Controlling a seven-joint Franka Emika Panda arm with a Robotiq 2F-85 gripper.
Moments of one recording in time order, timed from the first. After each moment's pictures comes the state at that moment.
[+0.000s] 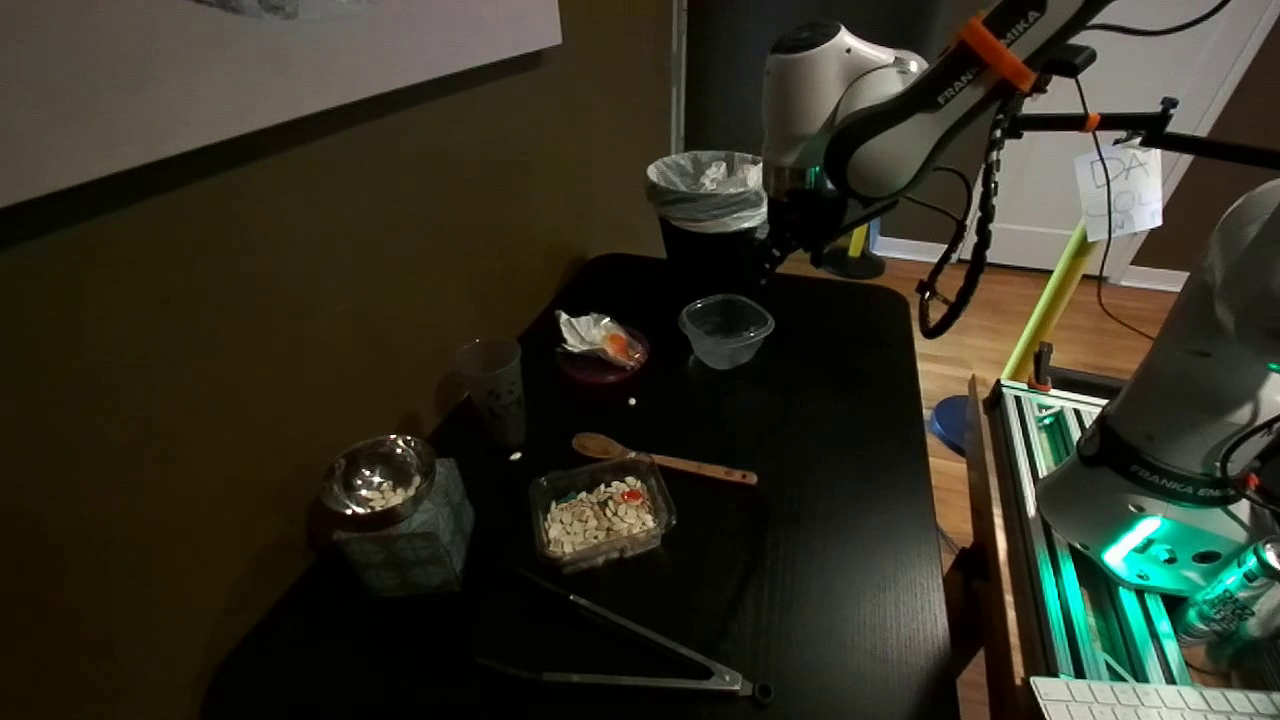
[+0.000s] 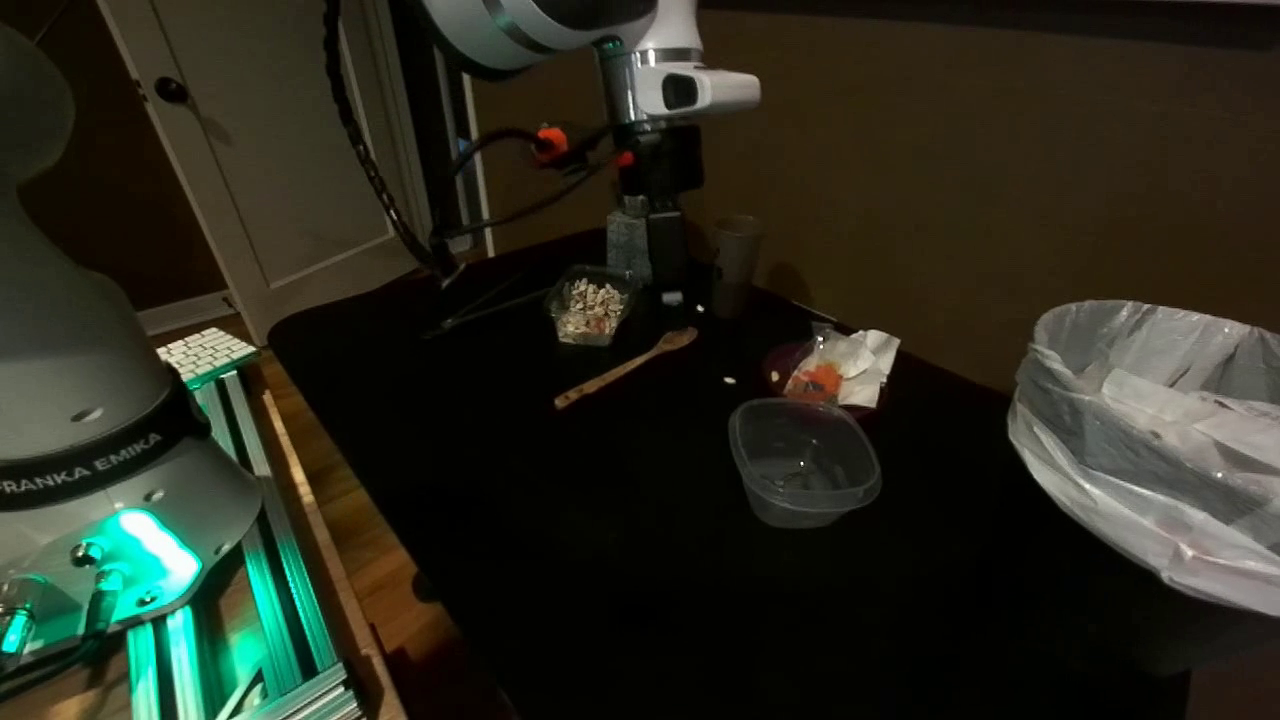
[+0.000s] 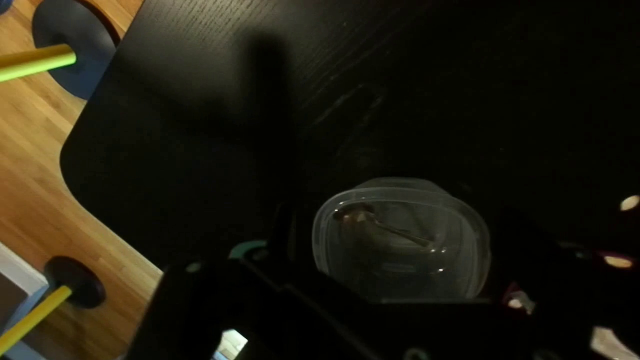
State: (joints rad) arm -0.28 -0.09 -0.02 -2.53 -0.47 2.44 0.76
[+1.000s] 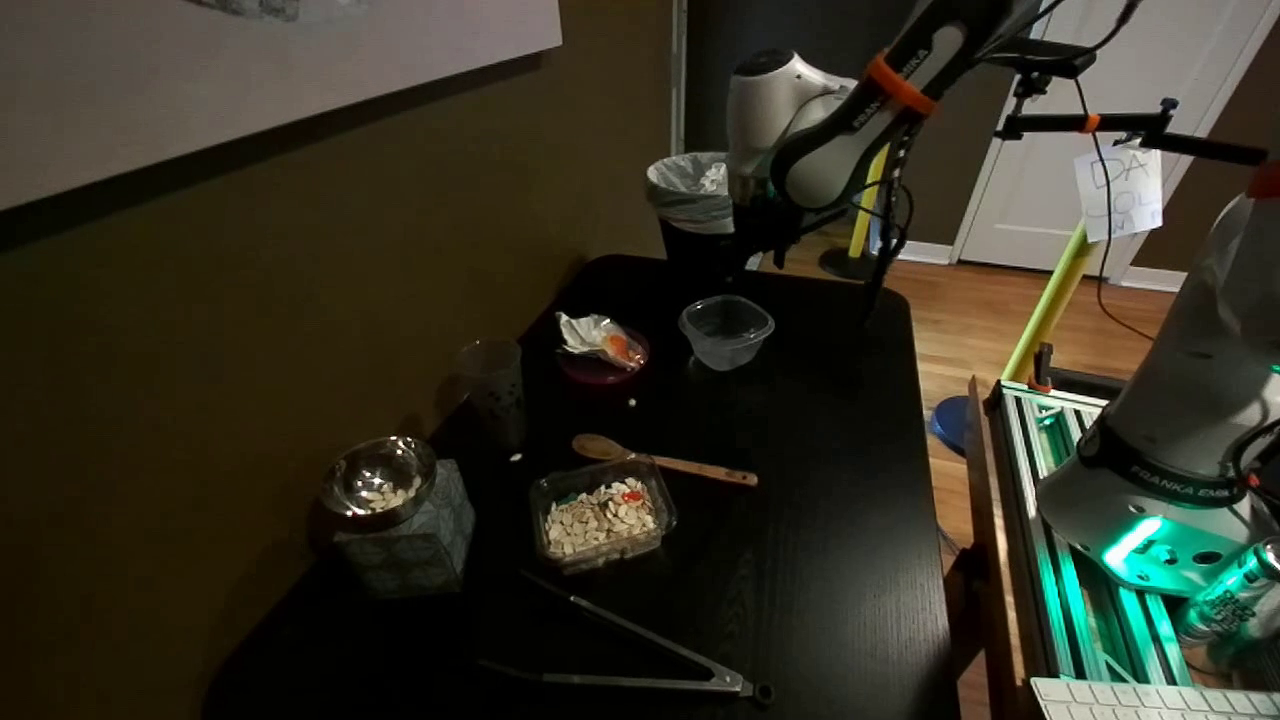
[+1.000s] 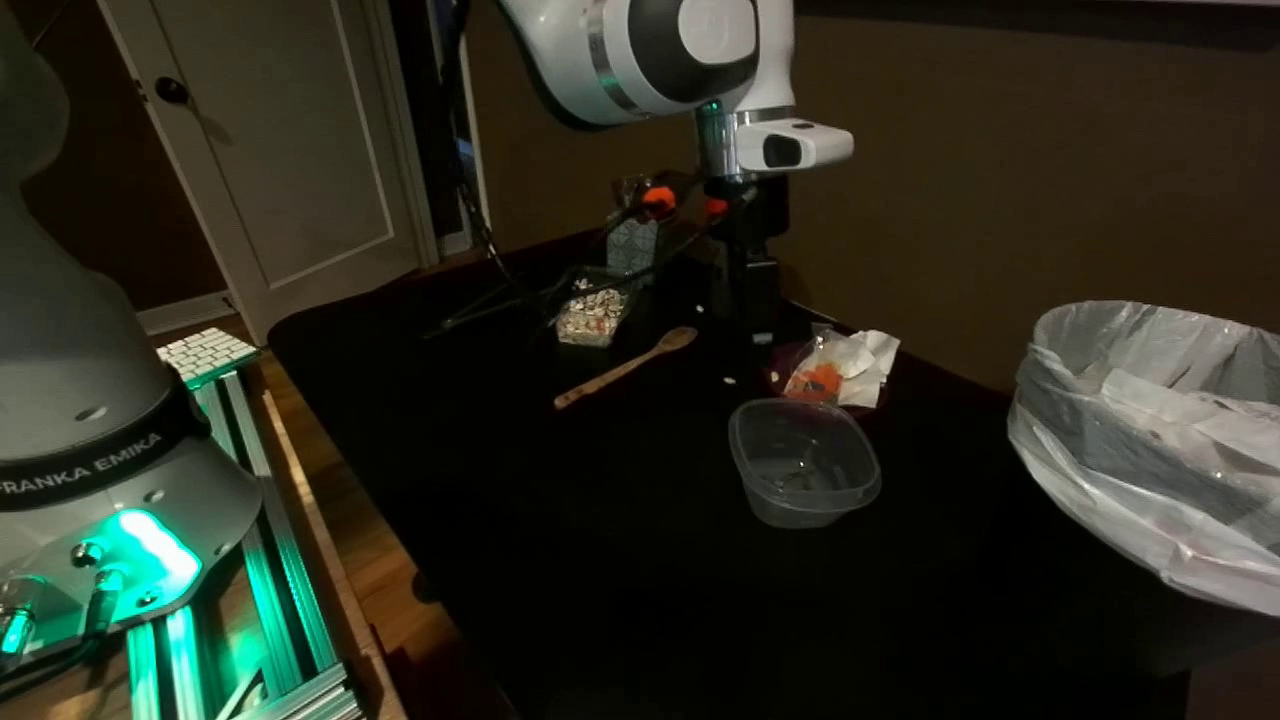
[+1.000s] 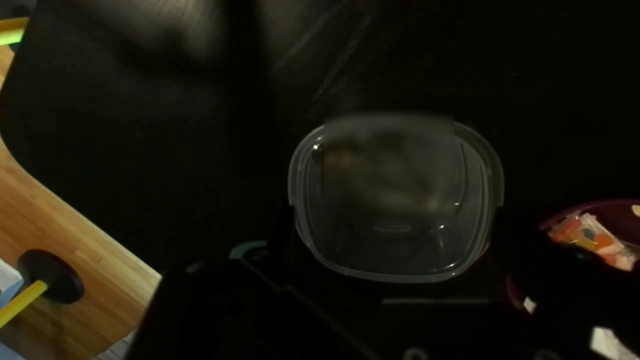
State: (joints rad) arm -0.24 0.16 -0.12 -2.31 -0.44 2.53 0.69
